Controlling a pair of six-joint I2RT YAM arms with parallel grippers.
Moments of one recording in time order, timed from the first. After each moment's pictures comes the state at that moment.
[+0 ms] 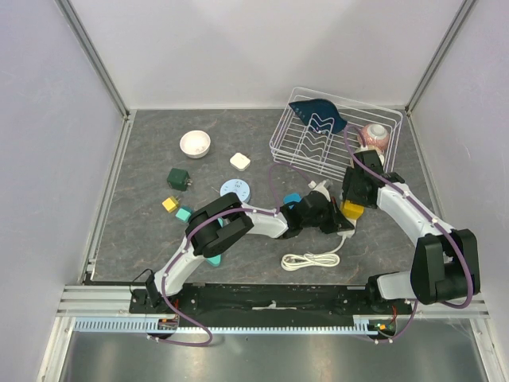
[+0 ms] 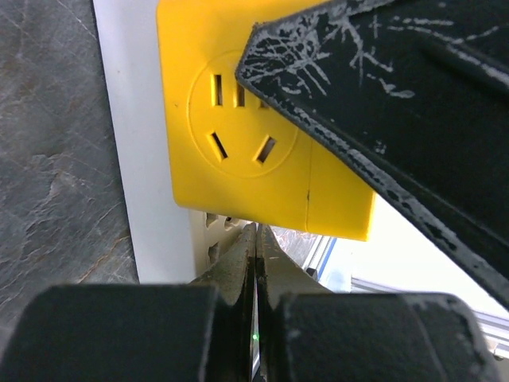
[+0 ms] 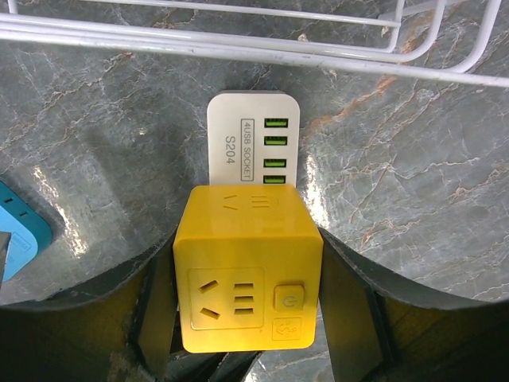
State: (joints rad) left arm -1.09 2.29 1.38 0.50 0.17 -1.21; right arm 0.17 1.36 0.90 -0.59 0.21 0.42
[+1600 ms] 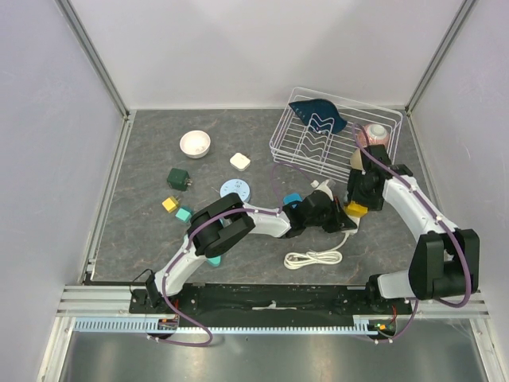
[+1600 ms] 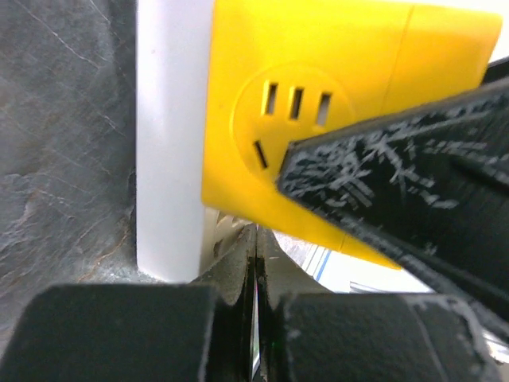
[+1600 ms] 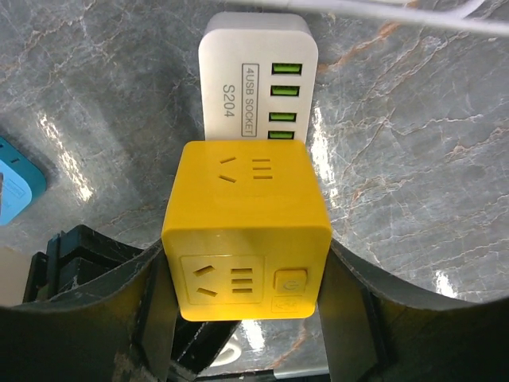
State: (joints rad) left arm -1.10 2.31 1.42 0.47 0.16 -1.21; right arm 0.10 1.36 0.96 -0.76 0.10 0.37
